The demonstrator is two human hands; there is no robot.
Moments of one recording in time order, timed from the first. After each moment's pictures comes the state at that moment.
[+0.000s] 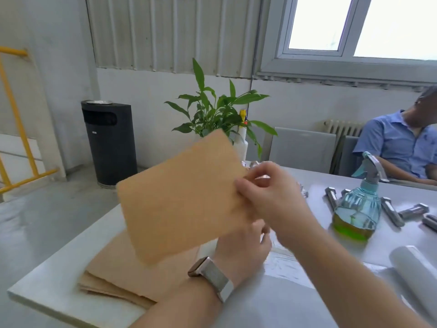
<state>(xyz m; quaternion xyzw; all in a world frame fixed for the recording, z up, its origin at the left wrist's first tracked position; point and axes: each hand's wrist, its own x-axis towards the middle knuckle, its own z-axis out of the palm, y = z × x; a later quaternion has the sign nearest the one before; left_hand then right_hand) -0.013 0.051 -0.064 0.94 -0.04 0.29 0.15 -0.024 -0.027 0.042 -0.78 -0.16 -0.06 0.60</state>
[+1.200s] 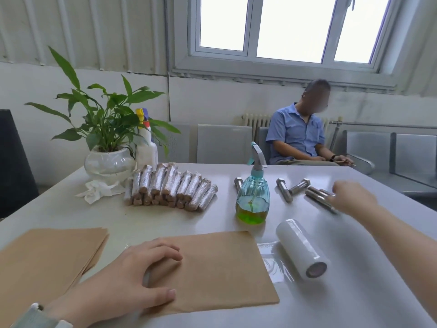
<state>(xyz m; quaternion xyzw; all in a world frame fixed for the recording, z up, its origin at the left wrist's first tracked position) -0.005 0.067 -0.065 0.91 -0.31 0.04 0.28 0.101 -0.409 0.003 -0.97 0.21 -0.10 -0.01</state>
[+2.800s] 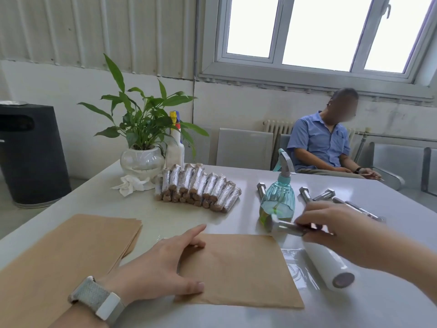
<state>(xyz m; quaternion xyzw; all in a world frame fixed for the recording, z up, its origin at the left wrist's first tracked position) -0.009 0.070 -0.067 0.93 -0.23 -0.03 0.30 -0.008 -0.282 0.038 -0.94 -0.32 -0.12 0.04</state>
